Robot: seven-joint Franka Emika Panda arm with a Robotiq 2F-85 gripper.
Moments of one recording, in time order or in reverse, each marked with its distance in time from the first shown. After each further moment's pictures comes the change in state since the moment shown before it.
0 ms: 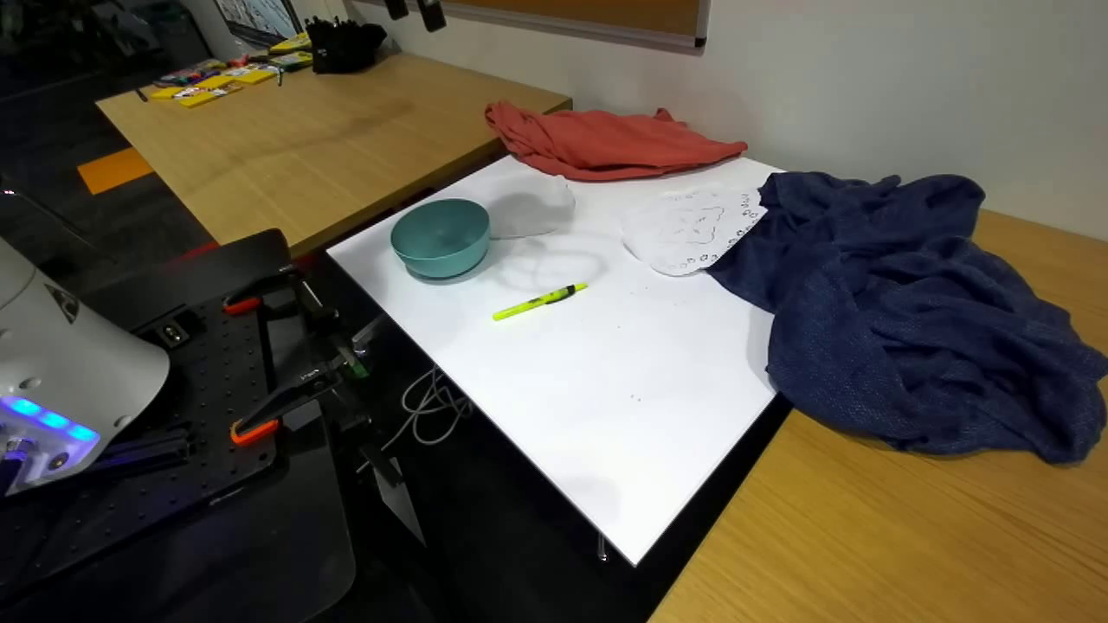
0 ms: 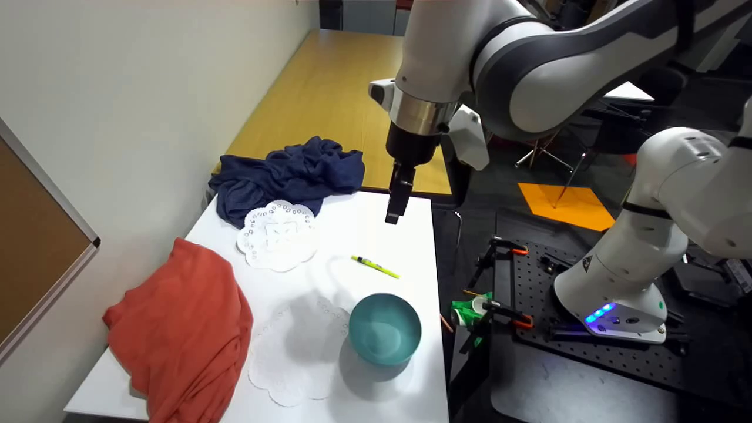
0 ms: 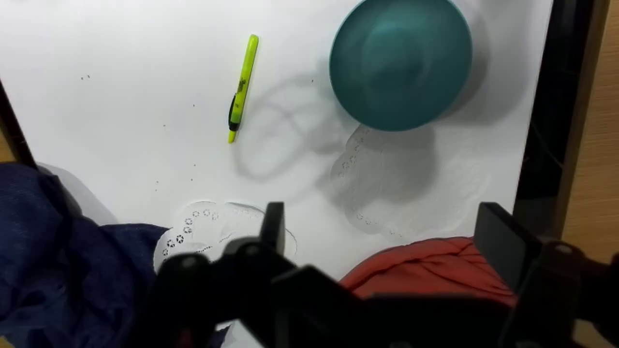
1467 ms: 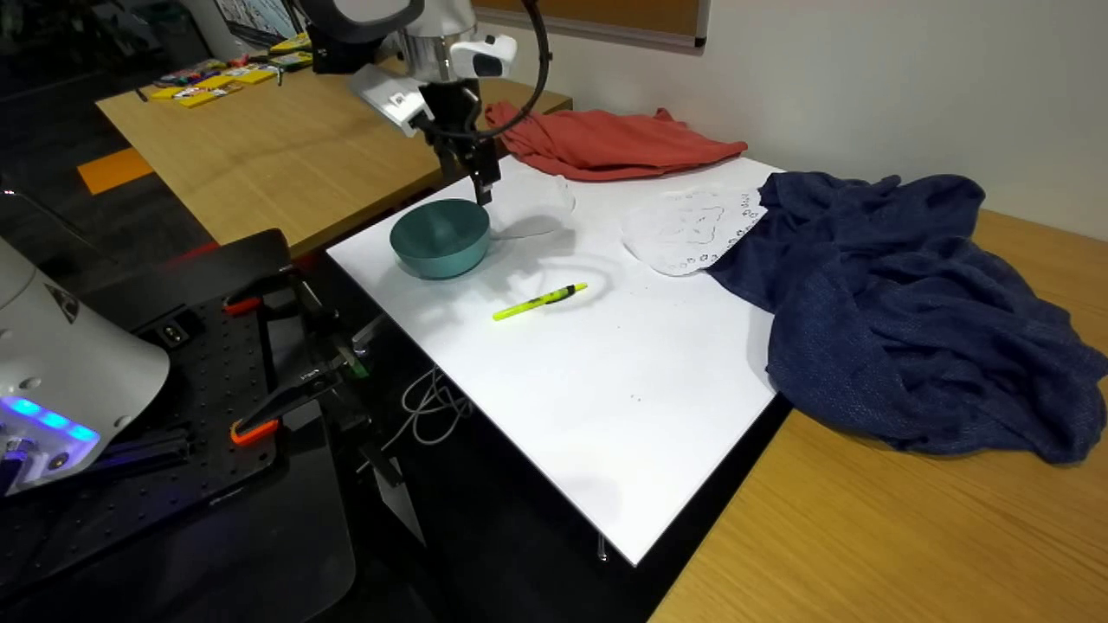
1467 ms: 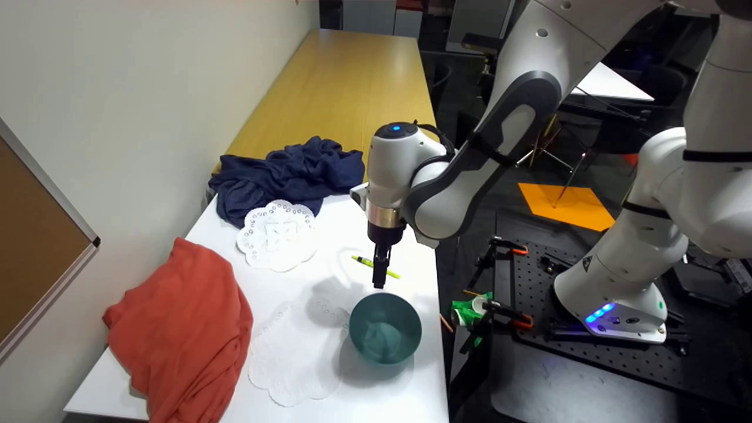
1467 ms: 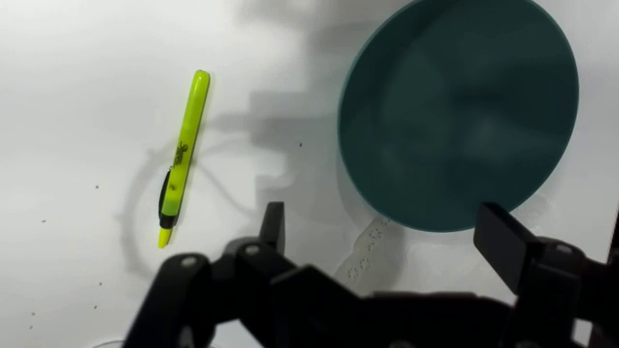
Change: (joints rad) arm -0.035 0.547 -0.007 0.028 0.117 0.394 -0.177
